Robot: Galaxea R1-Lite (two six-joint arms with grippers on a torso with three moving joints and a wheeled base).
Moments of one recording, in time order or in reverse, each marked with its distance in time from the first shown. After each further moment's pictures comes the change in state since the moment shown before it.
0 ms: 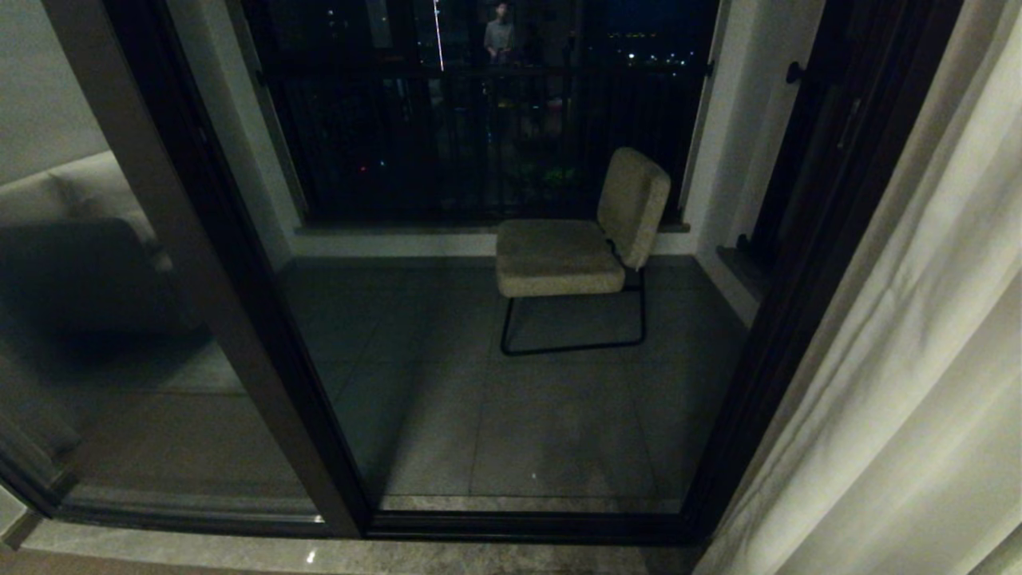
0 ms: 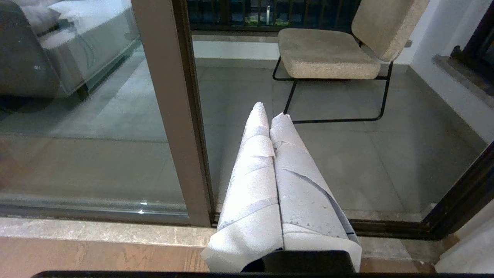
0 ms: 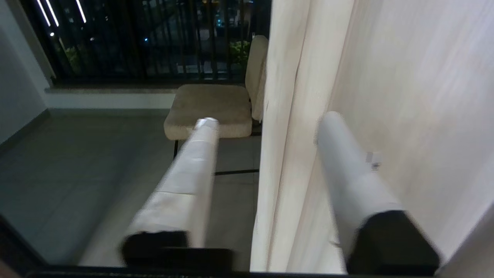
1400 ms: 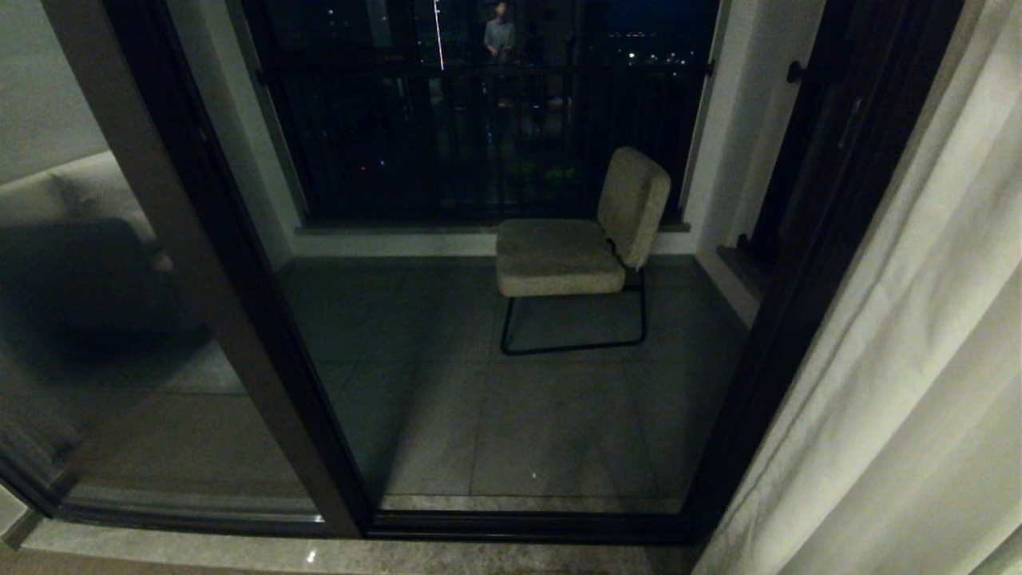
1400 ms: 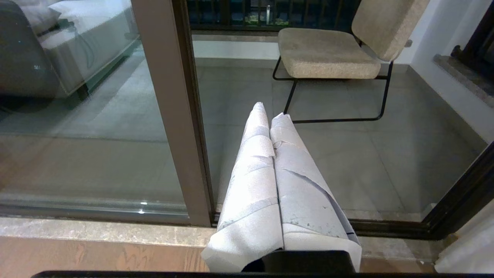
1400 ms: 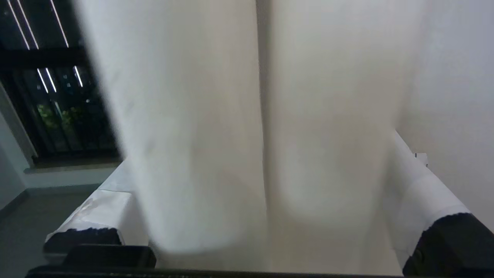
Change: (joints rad) left arm 0.000 0.000 0.000 0.000 0.000 0.000; right arm -0.072 0.587 -0.556 -0.237 -0.001 0.082
